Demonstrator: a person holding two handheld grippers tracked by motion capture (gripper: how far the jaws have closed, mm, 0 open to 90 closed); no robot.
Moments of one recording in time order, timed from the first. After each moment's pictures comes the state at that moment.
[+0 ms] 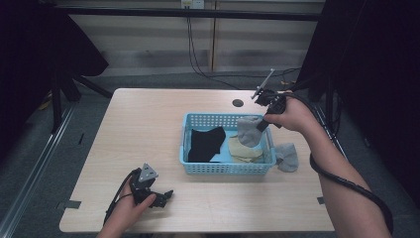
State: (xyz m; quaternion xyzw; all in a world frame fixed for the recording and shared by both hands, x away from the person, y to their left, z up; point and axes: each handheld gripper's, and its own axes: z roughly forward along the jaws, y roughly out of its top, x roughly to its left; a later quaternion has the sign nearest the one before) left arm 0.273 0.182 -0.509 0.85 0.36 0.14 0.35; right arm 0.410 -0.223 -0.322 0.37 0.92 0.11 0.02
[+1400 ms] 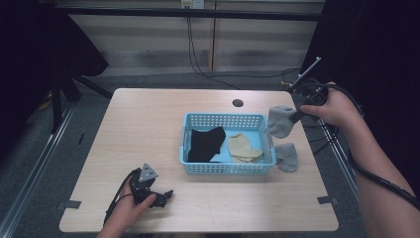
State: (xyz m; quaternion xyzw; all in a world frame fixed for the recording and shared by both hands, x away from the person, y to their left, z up) left arm 0.274 0.182 -0.509 0.85 0.36 0.13 0.35; right arm 0.395 -0.310 -0.286 0.43 0.89 0.12 0.05
